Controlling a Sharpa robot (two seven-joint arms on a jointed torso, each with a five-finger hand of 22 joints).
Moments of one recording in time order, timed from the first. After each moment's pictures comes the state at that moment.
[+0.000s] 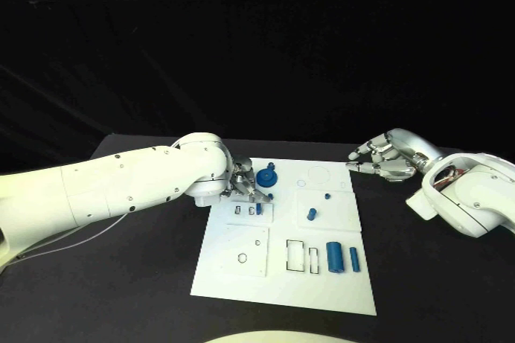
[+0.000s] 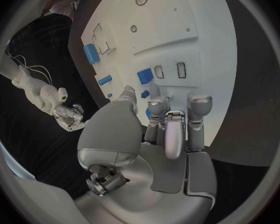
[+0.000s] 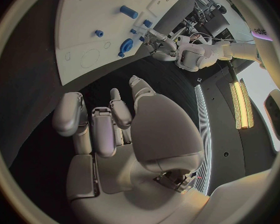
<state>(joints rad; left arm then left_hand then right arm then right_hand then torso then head) 1.26 -0.72 -0.02 1.49 -1.09 0.18 -0.65 1.14 -0.01 -0.06 0.29 0.06 0.94 0.05 0.61 0.62 1.24 -0.01 1.11 1.00 1.47 -0.06 1.53 1.31 0.14 1.23 0.04 1.26 0.91 1.33 -0.95 -0.12 1.60 -0.97 -0.36 -0.06 1.32 -0.08 0.05 0.18 0.34 0.99 0.14 0.15 0.21 1.30 0.06 1.24 1.22 1.47 -0.02 1.41 1.28 0.09 1.34 0.09 1.15 1.28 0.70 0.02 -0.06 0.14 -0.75</state>
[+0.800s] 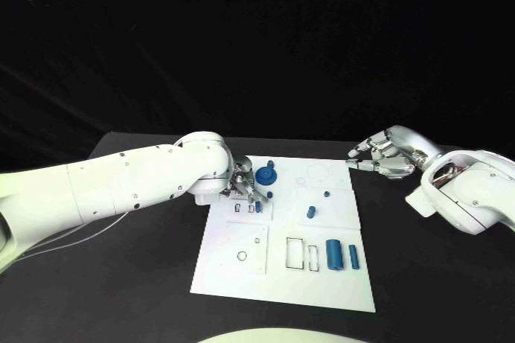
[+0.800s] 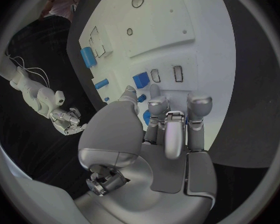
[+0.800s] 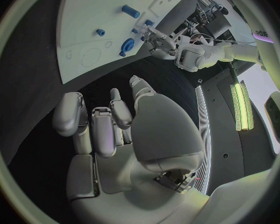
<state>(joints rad) 1.26 -0.70 -0.03 1.45 -1.09 0.21 -0.65 1.15 0.01 -0.07 0.29 0.06 0.93 0.05 0.61 0.63 1.24 -0.01 1.11 1.00 1.47 -0.06 1.53 1.31 0.14 1.23 0.04 1.27 0.92 1.33 -0.95 -0.12 1.61 -0.99 -0.37 -0.07 1.32 -0.08 0.05 0.18 0.34 0.99 0.14 0.15 0.21 1.30 0.05 1.24 1.22 1.47 -0.02 1.41 1.28 0.09 1.34 0.09 1.15 1.28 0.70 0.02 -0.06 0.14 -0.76</state>
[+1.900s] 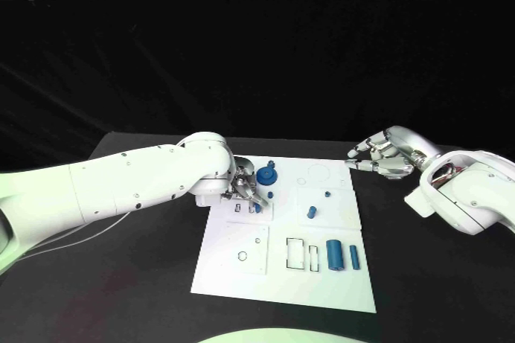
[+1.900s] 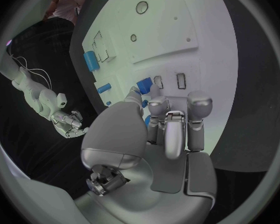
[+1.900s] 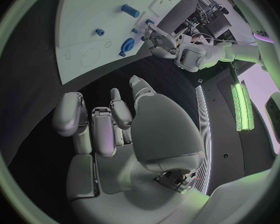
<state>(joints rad) 1.26 -0.70 -0.03 1.46 -1.07 0.25 -0.65 1.25 0.07 -0.04 0.29 0.06 0.92 0.06 0.60 0.65 1.24 -0.01 1.12 1.00 1.47 -0.06 1.53 1.31 0.14 1.23 0.04 1.28 0.93 1.33 -0.94 -0.12 1.61 -0.99 -0.37 -0.08 1.32 -0.08 0.05 0.18 0.35 0.99 0.14 0.15 0.21 1.30 0.05 1.24 1.22 1.47 -0.02 1.41 1.28 0.09 1.34 0.09 1.15 1.28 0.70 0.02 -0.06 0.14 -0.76</state>
